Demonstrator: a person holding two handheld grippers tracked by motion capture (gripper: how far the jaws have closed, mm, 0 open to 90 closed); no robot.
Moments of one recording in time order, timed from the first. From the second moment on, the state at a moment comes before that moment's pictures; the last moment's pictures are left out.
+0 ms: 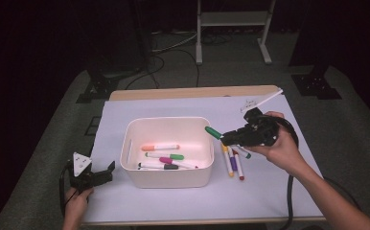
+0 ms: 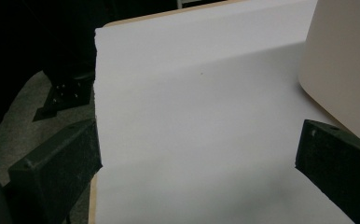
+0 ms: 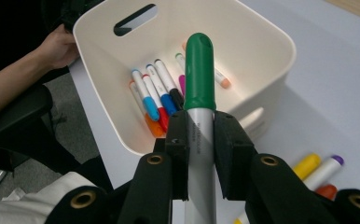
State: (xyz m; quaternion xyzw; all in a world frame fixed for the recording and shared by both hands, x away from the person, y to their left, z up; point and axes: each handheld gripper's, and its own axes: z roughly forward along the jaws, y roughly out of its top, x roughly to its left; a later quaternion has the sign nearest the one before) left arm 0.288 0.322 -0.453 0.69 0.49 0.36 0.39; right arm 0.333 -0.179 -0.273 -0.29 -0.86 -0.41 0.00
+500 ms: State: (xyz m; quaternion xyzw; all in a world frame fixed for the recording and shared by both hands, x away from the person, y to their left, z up) left arm 0.288 0.322 -0.453 0.69 0.49 0.36 0.39; right arm 0.337 -0.118 -0.260 -0.23 -0.89 -0.40 0.03
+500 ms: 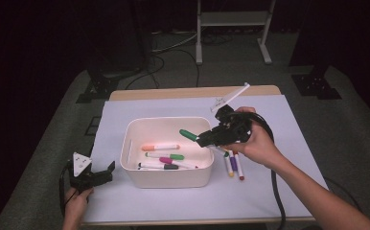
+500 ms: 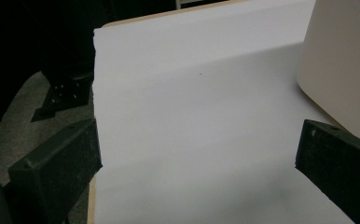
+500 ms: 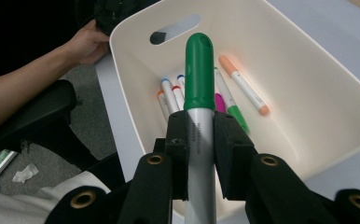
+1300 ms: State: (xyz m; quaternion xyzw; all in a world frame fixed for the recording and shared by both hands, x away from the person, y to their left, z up) left arm 0.288 0.323 -0.453 0.69 0.49 0.36 0.40; right arm 0.347 -0.057 -0.261 -0.18 -0.90 -0.38 0.06
